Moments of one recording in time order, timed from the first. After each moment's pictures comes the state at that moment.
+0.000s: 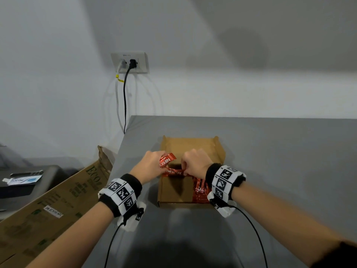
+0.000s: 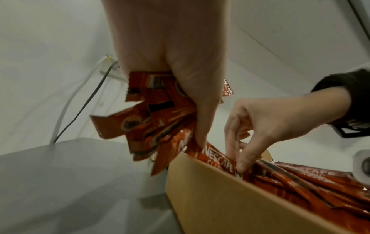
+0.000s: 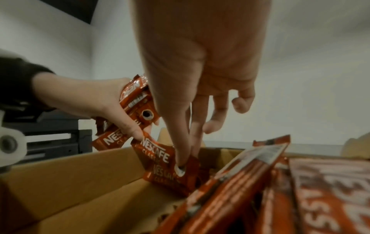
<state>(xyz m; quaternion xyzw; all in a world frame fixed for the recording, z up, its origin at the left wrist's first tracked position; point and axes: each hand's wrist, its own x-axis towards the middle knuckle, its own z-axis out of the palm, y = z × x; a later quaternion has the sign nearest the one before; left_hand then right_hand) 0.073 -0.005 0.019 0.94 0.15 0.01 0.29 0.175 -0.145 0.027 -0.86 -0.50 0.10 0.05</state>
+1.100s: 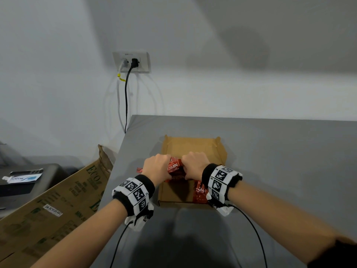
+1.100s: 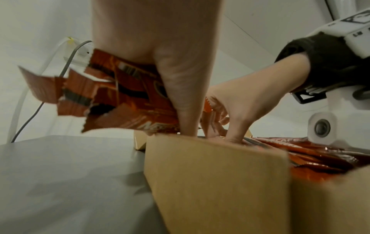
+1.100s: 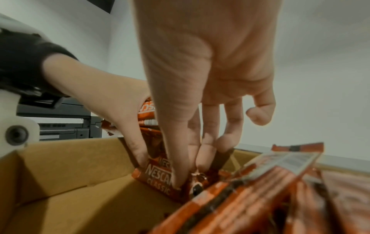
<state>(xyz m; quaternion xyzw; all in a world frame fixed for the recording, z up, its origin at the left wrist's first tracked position) 0.091 -0.017 0.001 0.98 0.18 -0.08 0.07 0.168 -0.137 0.032 -0.85 -0.50 0.09 -0.09</state>
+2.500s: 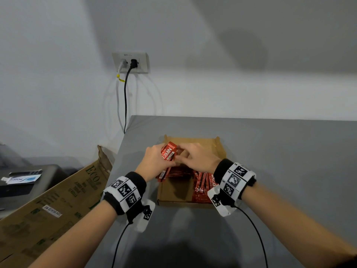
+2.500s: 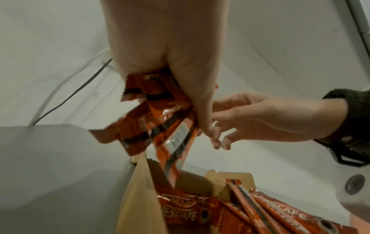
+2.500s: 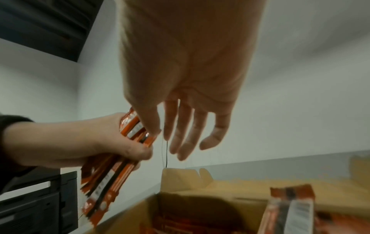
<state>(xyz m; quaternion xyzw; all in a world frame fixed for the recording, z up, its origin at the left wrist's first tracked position) 0.078 -0.018 0.033 0.90 0.15 0.12 0.39 0.176 -0.149 0.053 -0.81 -0.49 0.19 0.27</state>
